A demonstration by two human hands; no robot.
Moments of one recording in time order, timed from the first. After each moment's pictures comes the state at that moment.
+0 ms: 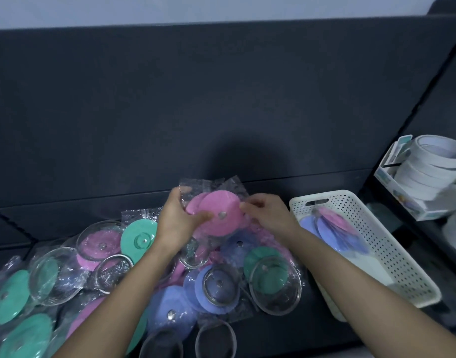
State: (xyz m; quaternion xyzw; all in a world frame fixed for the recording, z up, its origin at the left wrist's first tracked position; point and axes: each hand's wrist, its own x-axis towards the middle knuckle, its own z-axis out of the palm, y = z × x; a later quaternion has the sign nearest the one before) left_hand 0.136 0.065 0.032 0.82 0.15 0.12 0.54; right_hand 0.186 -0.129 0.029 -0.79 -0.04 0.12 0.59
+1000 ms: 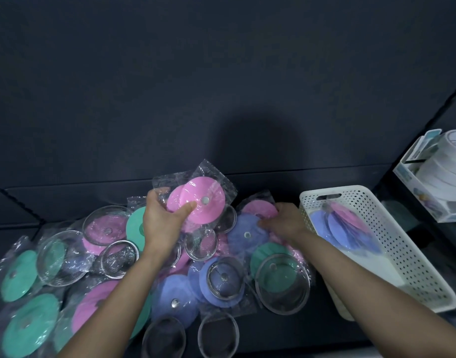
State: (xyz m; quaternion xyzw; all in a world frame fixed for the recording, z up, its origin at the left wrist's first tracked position) left_hand 0.122 0.087 0.008 0.76 0.25 0.22 0.55; right_hand 0.203 -0.146 -0.023 -0.88 0.07 0.15 0.44
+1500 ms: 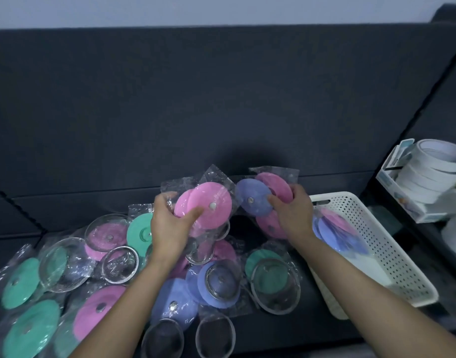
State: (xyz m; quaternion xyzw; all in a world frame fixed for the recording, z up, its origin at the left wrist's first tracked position) left_hand 0.105 0.061 0.033 0.77 0.22 0.23 0.56; right_hand 0.180 -0.151 0.031 -0.82 0.07 -0.11 0.55
